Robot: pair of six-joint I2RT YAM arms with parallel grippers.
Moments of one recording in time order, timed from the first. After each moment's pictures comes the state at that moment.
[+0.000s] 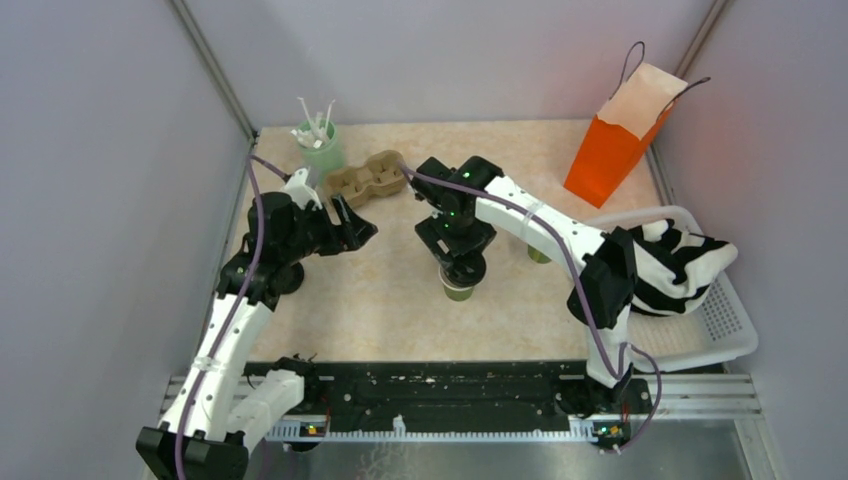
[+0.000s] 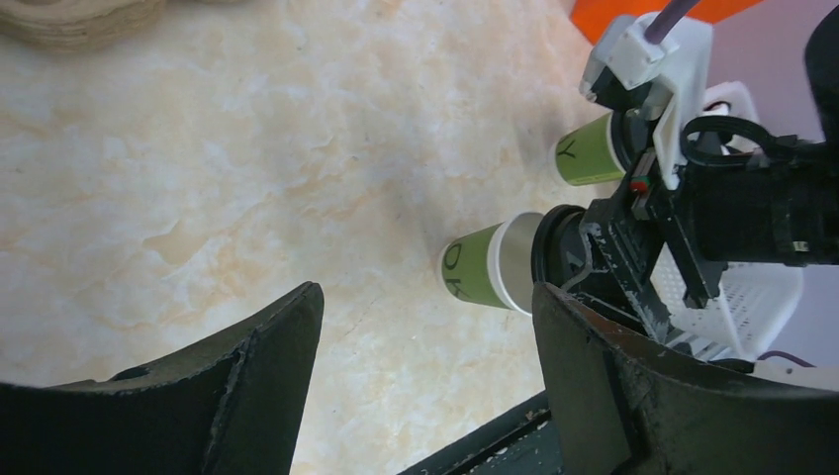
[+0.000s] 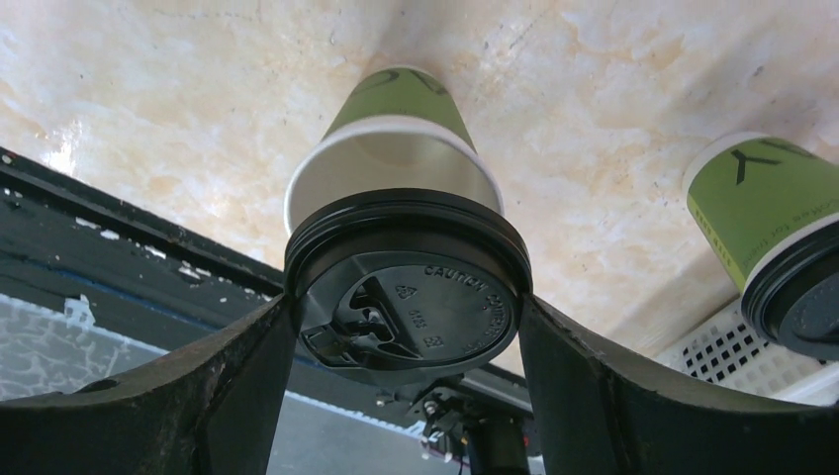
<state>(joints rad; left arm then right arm) -0.20 0.88 0.95 -0.51 0.36 -0.48 0.88 1.93 1.93 -1.38 0.08 0.23</state>
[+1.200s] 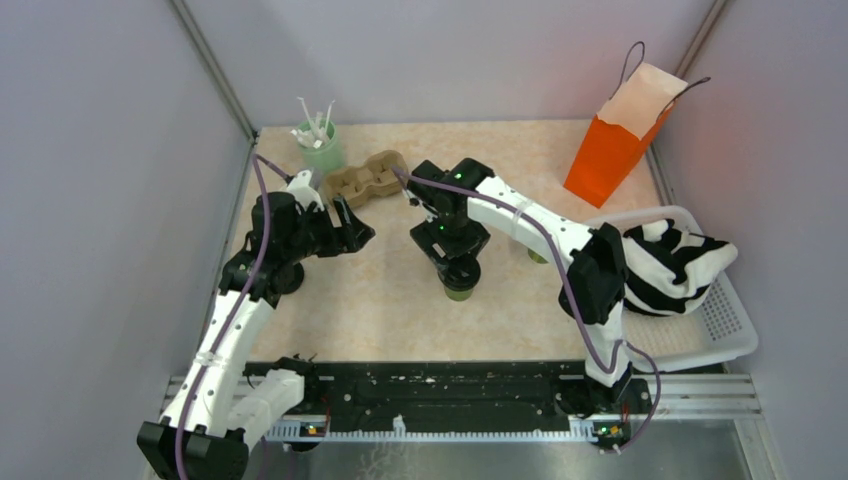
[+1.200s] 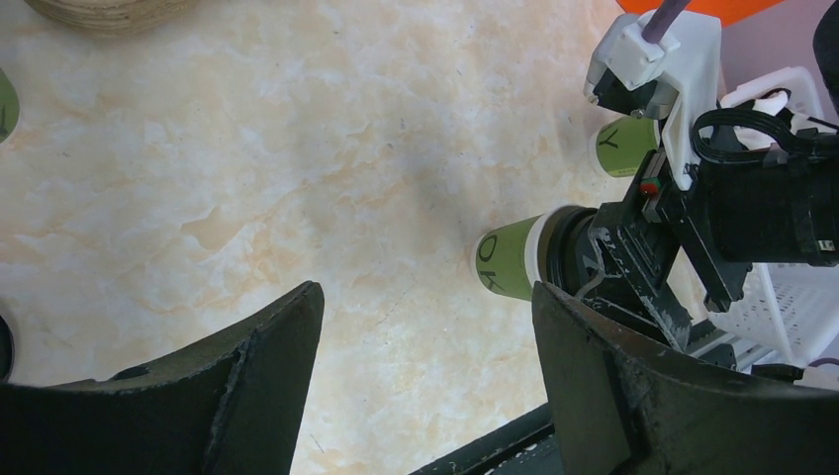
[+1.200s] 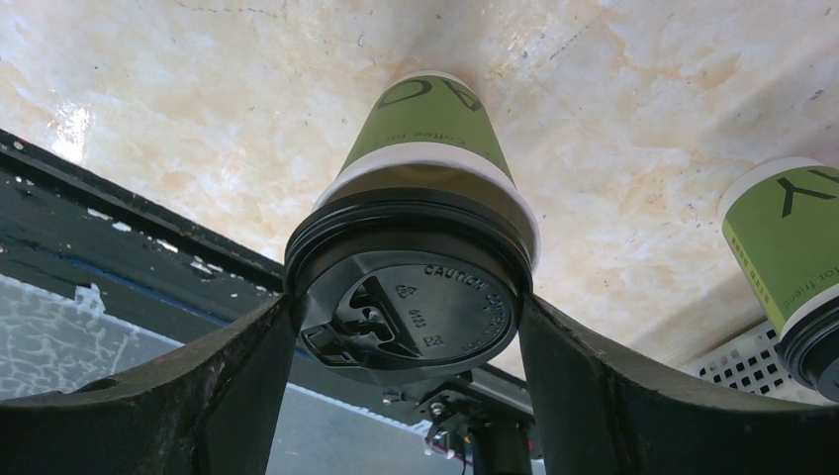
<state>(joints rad) -0.20 0.90 0.95 -0.56 0.31 -0.42 0.87 1.99 1.95 -1.37 0.02 0.21</state>
